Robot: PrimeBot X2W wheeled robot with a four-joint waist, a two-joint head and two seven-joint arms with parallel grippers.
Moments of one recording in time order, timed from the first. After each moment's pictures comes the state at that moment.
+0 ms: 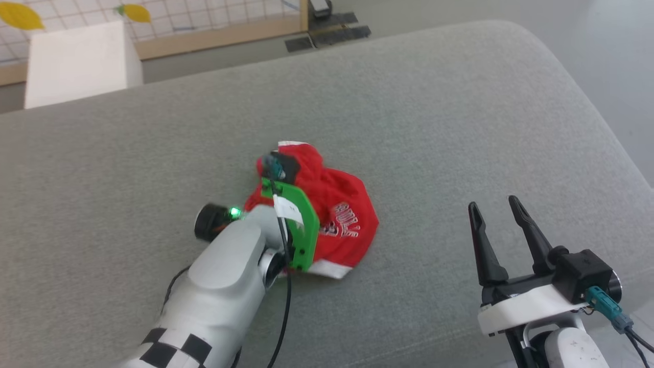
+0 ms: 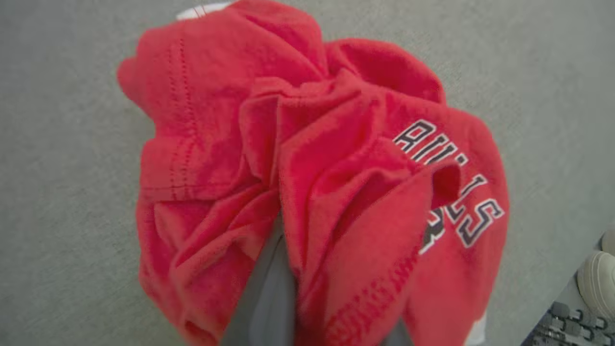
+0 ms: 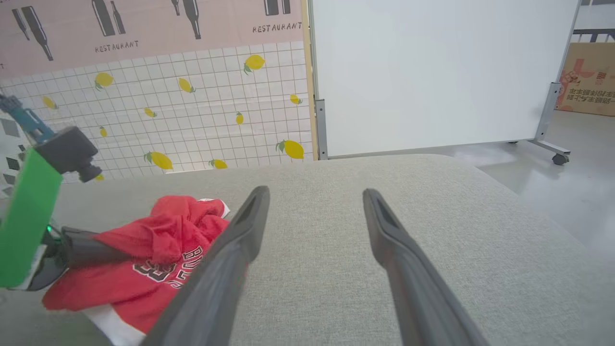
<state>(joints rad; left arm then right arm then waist) -0.76 0.05 -0.61 0.89 -0.52 -0.06 0.32 -0.07 -0.05 0.07 0.10 0.14 0.13 -0.25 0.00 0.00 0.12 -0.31</state>
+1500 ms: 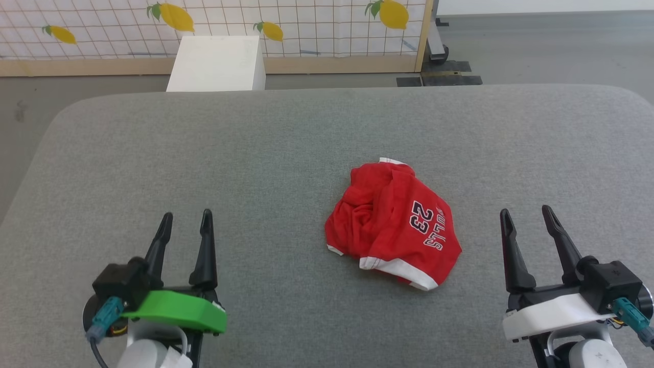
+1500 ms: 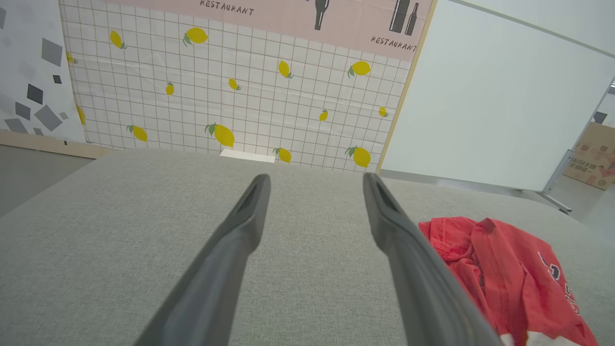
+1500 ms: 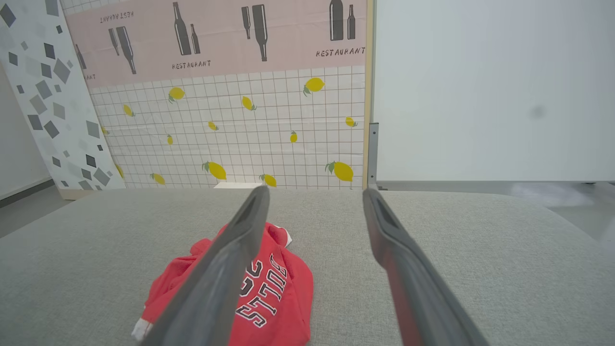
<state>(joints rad) -0.08 0.14 -0.09 0.11 -0.35 -0.06 -0.26 -0.02 -0.05 -0.02 0.07 0.11 0.13 -0.25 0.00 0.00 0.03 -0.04</state>
